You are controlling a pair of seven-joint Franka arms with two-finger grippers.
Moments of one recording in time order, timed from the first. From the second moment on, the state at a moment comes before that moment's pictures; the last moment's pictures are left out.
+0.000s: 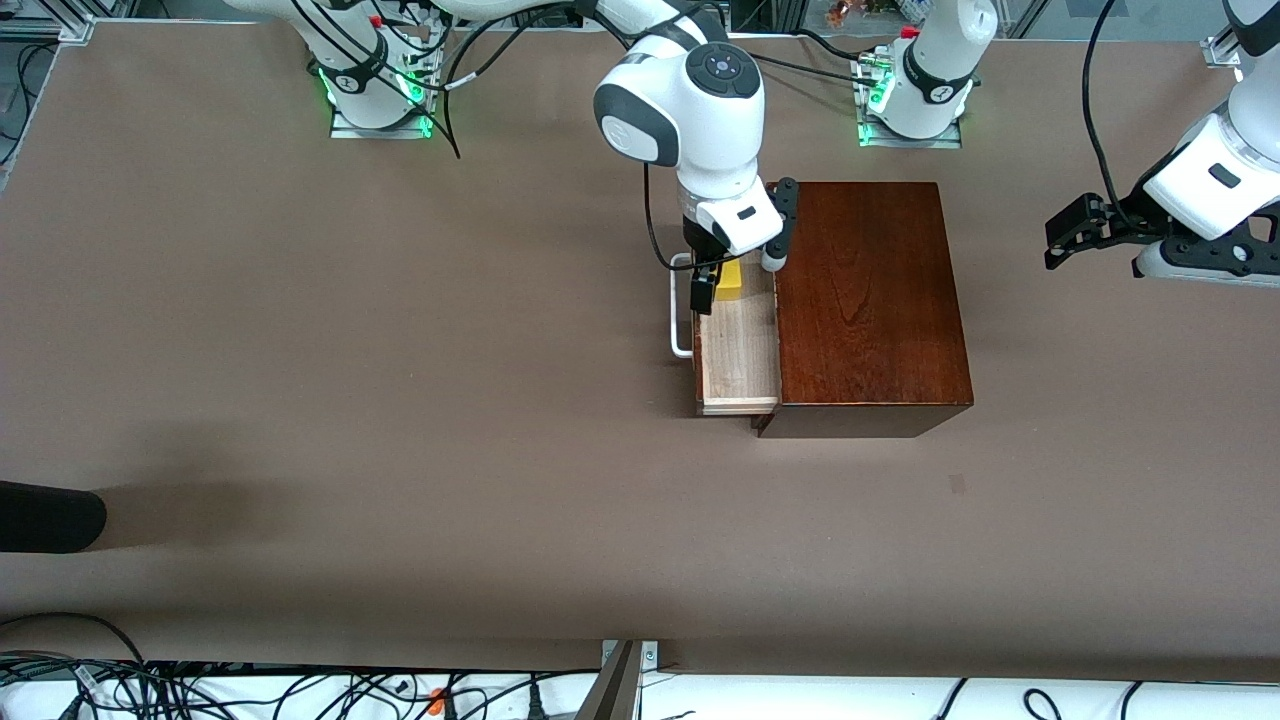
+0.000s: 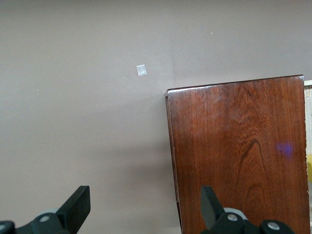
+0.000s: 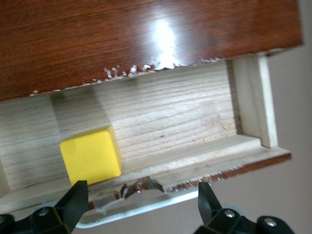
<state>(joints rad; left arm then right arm) -0.10 -0.03 0.04 -1.71 0.00 1.69 0.03 0.85 0.77 0.16 -1.10 -0.26 2.01 -0.35</state>
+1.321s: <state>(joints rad) -0.09 -0.03 0.06 -1.71 0.00 1.65 0.05 0.91 0.86 0.15 -1.10 -0.26 2.05 -0.40</state>
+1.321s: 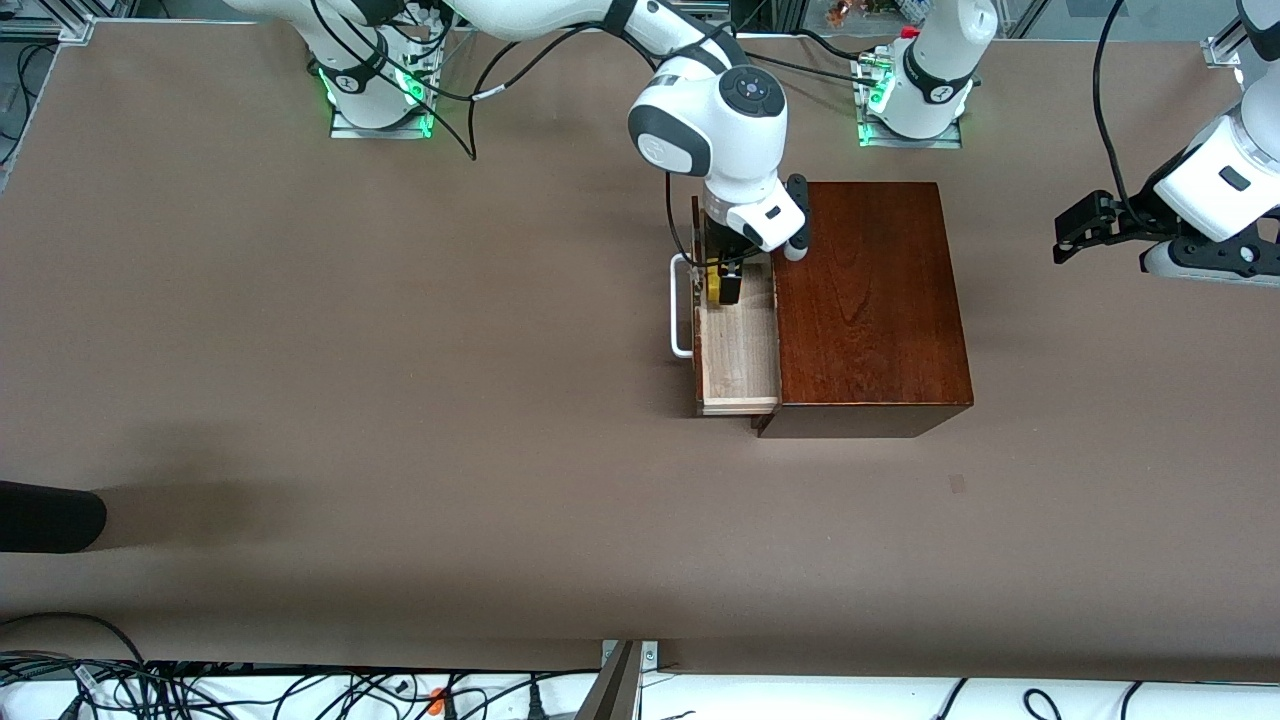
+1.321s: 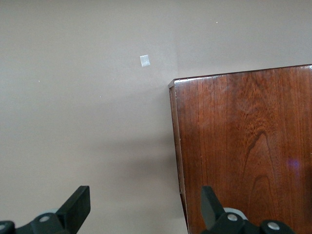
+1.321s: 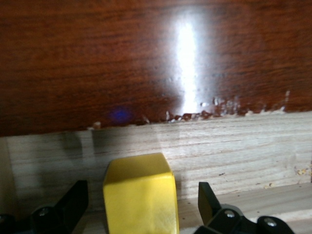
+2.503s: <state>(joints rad) -0.09 -0.03 0.05 -1.71 0.00 1.64 0.06 0.91 0.85 0.14 -1.03 -0.26 2.00 -0.36</state>
